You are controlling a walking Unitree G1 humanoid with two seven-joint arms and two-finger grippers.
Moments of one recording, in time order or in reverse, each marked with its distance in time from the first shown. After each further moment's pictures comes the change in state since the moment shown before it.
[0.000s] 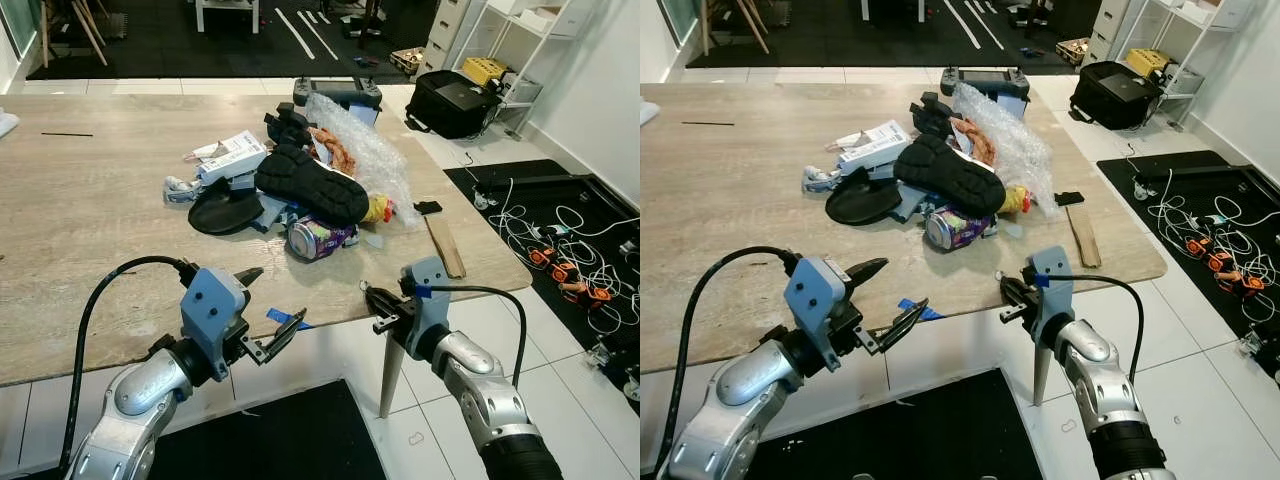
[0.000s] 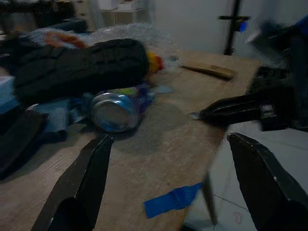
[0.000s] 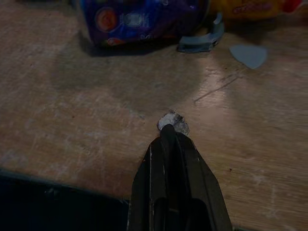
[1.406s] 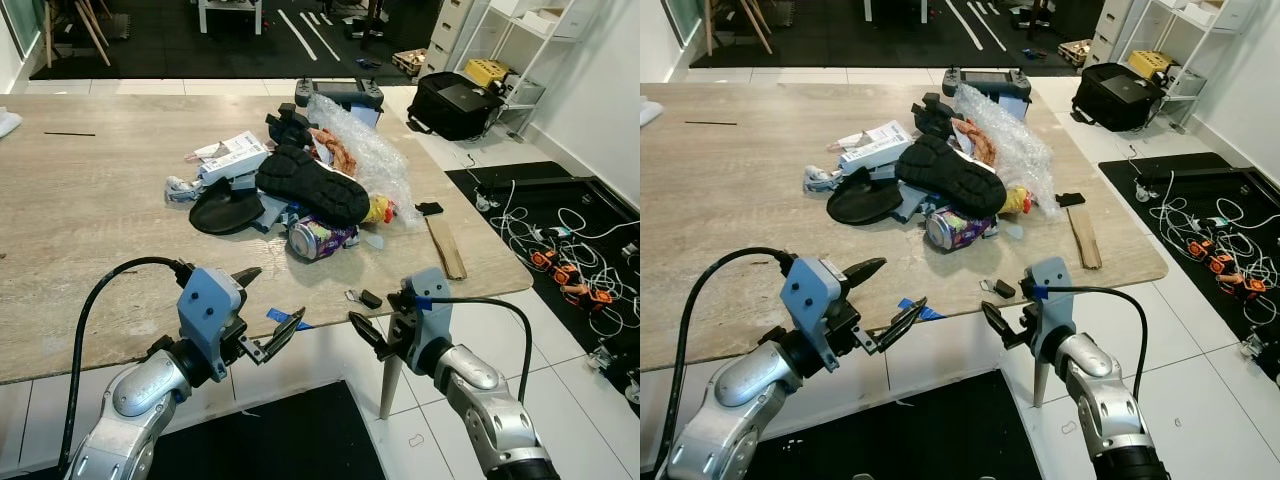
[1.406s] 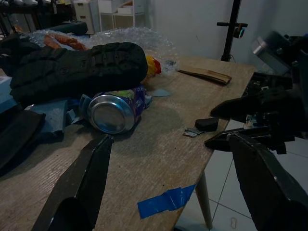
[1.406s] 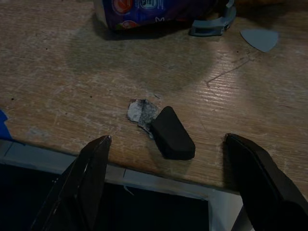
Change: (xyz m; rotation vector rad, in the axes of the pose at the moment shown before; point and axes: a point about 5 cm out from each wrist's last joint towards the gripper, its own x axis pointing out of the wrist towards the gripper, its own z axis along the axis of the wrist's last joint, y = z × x) left arm -0.003 -0.007 0.000 -0.040 -0.018 -0.055; right arm -0.014 0.007 -0.007 0.001 0.058 0.019
